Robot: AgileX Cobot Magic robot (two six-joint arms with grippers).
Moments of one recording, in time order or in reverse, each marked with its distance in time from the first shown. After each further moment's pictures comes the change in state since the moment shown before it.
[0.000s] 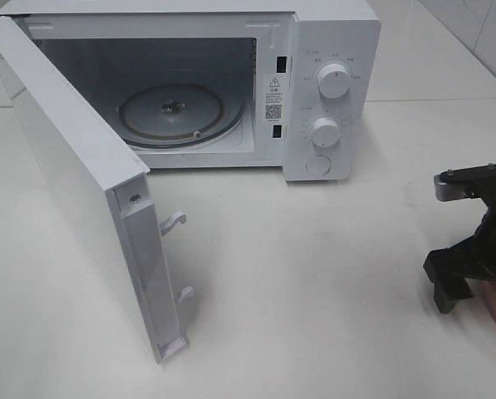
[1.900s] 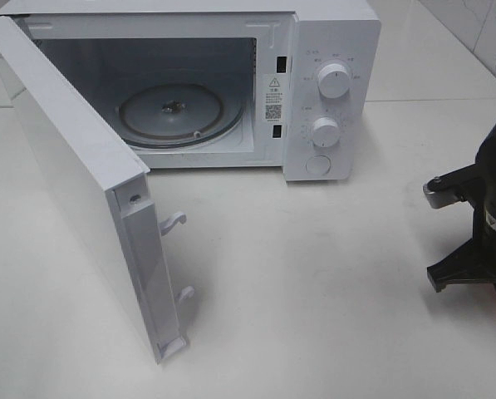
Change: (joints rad) left arm 0.000 0.000 0.000 0.000 0.000 0.000; right arm 0.177 0.041 -0.032 -0.412 0.198 0.452
